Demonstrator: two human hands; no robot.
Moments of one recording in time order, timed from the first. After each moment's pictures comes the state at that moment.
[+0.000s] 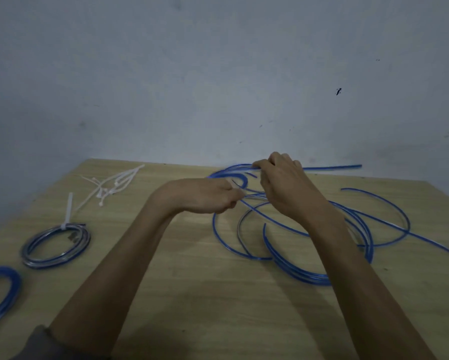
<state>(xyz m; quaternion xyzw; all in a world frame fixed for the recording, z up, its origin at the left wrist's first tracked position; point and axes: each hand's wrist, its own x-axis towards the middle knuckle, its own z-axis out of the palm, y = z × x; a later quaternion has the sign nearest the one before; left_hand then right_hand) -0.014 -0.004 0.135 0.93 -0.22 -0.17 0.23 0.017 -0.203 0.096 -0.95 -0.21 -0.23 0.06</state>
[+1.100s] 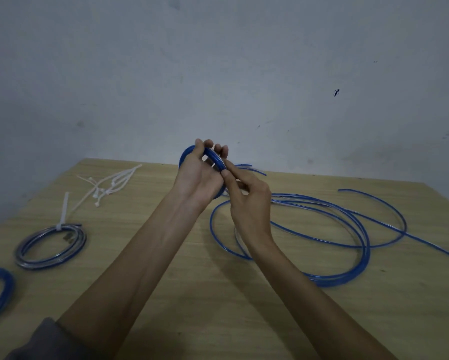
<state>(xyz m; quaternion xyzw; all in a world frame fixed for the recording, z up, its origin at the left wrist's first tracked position) 0.018 -0.021 0.119 0.25 0.03 -0.08 0.96 -0.008 -0.118 0.060 -0.71 -0.10 -0.27 0.64</state>
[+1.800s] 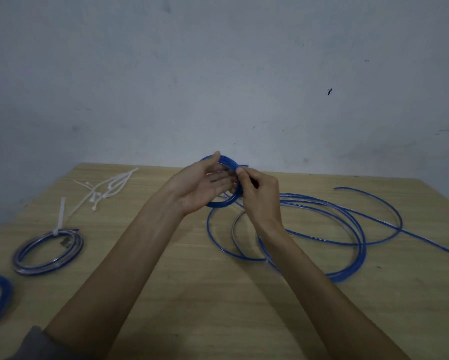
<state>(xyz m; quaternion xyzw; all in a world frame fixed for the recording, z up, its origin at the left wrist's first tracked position) 0.019 -0.011 0.110 0.50 -0.02 -0.17 0.85 0.016 -0.151 0.058 -0.74 -0.09 -0.23 0.62</state>
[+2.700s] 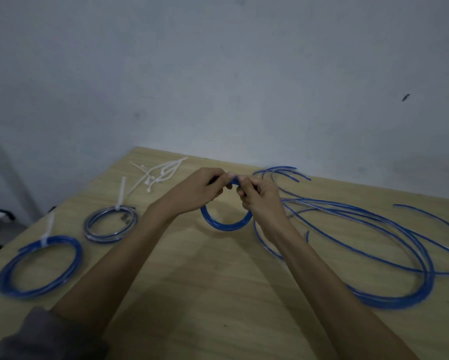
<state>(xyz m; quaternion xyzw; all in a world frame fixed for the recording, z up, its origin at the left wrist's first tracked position) 0.022 0.102 0.064 0.88 -0.18 0.08 0.42 0.025 -0.071 0.041 -0.72 -0.18 -0.04 0.67</state>
